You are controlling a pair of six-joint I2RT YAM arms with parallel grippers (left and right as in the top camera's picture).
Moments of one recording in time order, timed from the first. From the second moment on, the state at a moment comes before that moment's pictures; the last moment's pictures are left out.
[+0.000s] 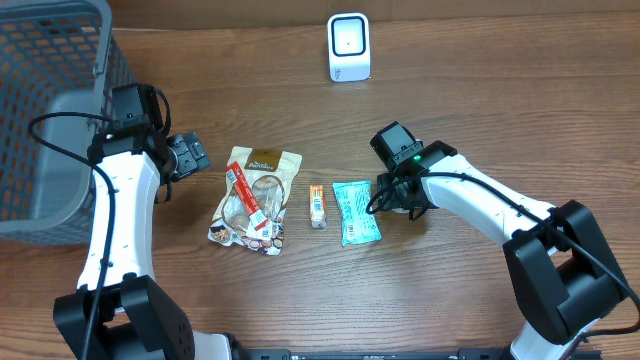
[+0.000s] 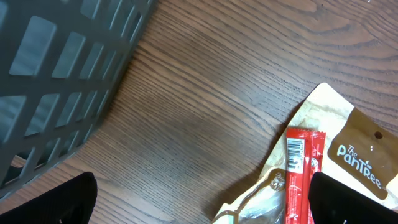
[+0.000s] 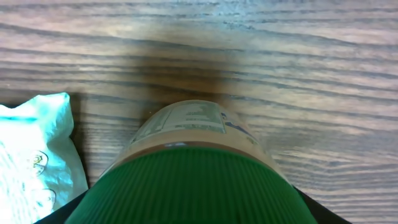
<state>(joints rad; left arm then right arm) 0.24 1.61 1.30 -0.93 -0.17 -0.28 0.56 1.86 1.20 -0.75 0.10 0.51</state>
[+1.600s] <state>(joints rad) 0.24 1.61 1.30 -0.93 -0.17 -0.28 0.56 1.86 1.20 -0.75 0.12 0.51</state>
